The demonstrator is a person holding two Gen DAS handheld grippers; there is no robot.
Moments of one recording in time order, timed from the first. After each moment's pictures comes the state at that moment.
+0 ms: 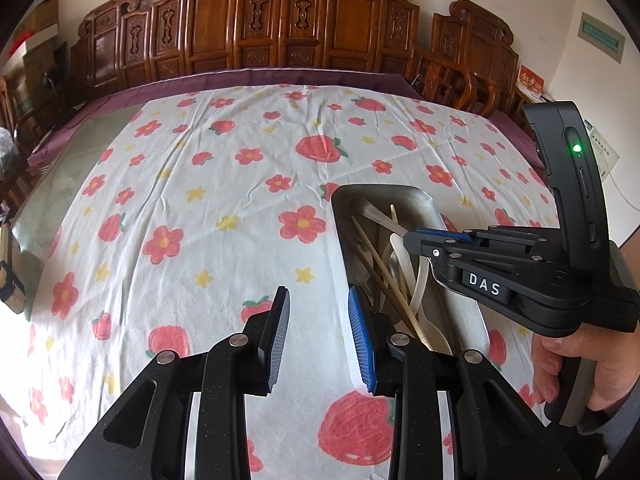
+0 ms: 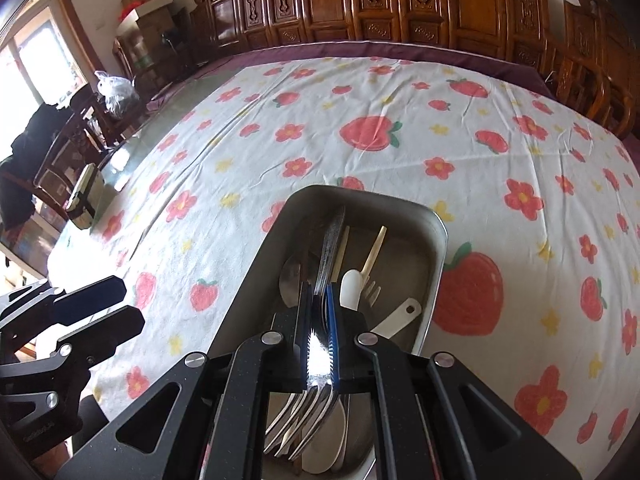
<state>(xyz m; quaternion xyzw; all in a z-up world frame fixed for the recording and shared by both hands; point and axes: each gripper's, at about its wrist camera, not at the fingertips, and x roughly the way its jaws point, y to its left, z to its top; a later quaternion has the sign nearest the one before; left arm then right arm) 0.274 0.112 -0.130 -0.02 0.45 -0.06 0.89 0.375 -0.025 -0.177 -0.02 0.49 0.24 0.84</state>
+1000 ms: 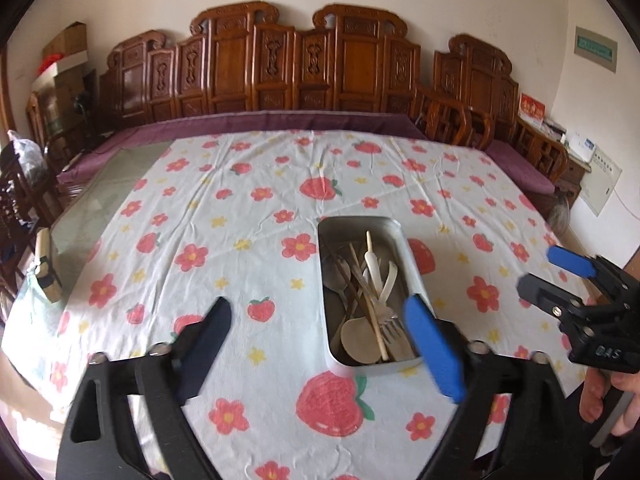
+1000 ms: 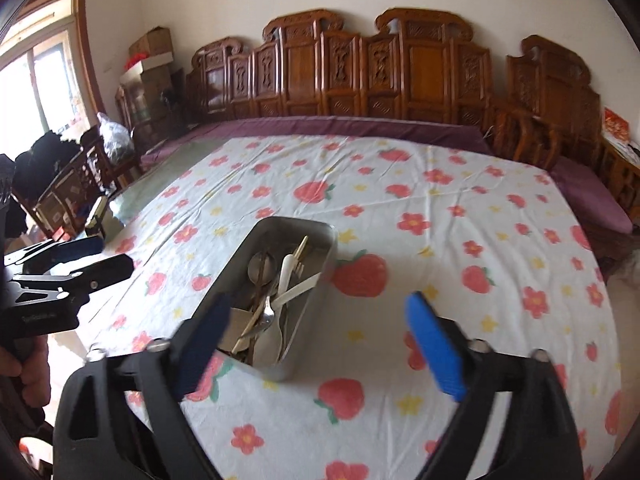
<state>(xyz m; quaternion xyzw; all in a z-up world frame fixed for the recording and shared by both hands) 0.198 0.080 -0.073 -0.02 0.38 -0.02 0.93 0.243 -0.149 -0.094 0.00 0.36 0.19 0.91</state>
